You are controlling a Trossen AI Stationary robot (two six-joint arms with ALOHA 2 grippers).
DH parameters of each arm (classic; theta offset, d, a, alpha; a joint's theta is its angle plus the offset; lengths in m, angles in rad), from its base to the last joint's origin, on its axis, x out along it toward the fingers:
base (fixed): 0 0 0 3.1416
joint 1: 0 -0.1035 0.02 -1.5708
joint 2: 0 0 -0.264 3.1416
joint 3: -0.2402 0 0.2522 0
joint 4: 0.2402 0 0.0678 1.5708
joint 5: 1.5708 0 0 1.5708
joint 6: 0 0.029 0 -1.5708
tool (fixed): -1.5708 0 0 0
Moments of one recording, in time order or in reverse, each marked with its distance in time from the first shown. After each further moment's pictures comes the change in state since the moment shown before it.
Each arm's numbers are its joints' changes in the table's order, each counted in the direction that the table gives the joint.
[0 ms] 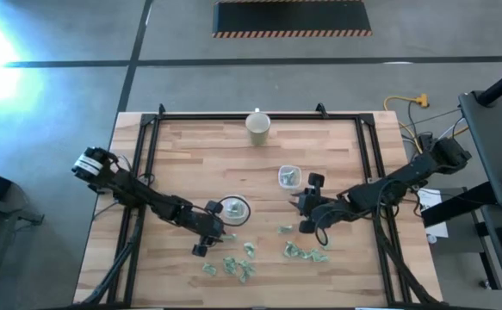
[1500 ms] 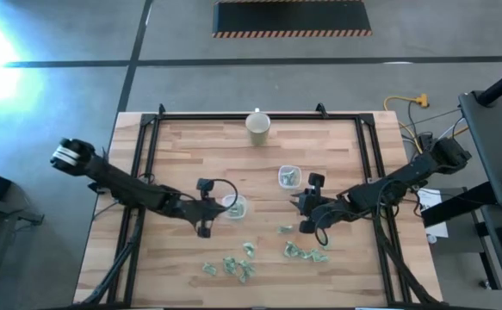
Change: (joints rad) left arm -0.043 0.265 0.002 0.143 0.388 0.111; right arm 0.000 0.000 0.002 0.007 0.000 0.001
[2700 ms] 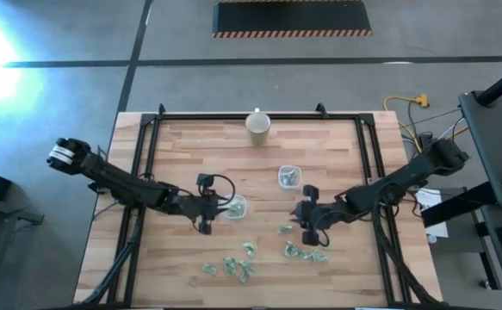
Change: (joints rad) left arm -0.023 0.063 -0.023 0.006 0.026 0.086; right arm 0.000 -0.046 0.021 -0.086 0.348 0.157
